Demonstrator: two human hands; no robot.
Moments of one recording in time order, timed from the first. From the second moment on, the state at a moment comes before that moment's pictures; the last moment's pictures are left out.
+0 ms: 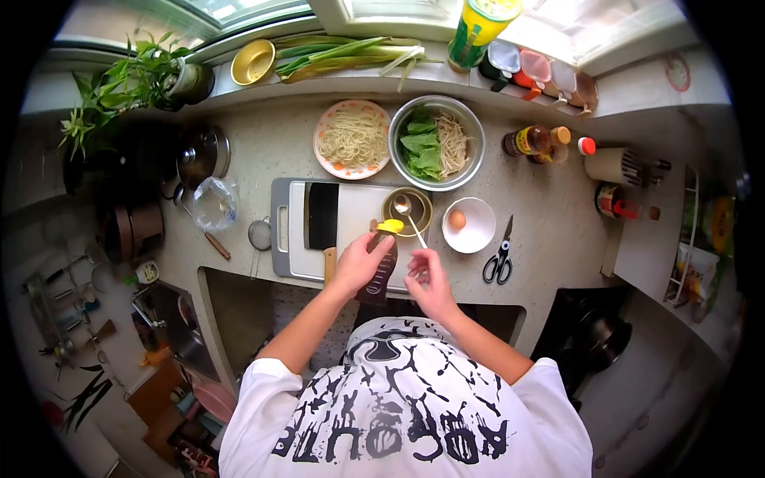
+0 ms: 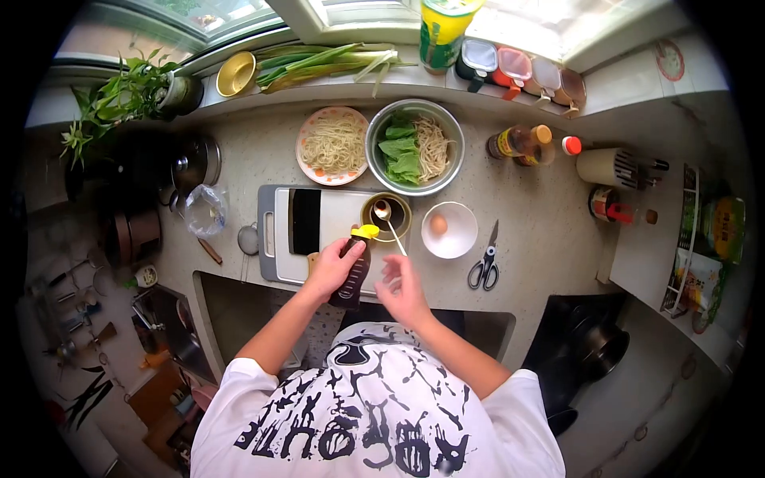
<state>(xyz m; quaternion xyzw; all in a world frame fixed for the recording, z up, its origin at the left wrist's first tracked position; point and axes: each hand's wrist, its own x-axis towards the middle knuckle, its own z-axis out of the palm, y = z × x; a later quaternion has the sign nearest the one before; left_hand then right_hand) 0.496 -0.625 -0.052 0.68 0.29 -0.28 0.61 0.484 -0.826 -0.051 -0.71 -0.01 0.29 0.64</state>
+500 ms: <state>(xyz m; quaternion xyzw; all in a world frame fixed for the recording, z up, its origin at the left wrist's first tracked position) 0.565 -0.610 -0.043 0.86 0.12 -0.46 0.17 0.491 -0.762 -0.080 -0.28 0.25 0.55 0.75</state>
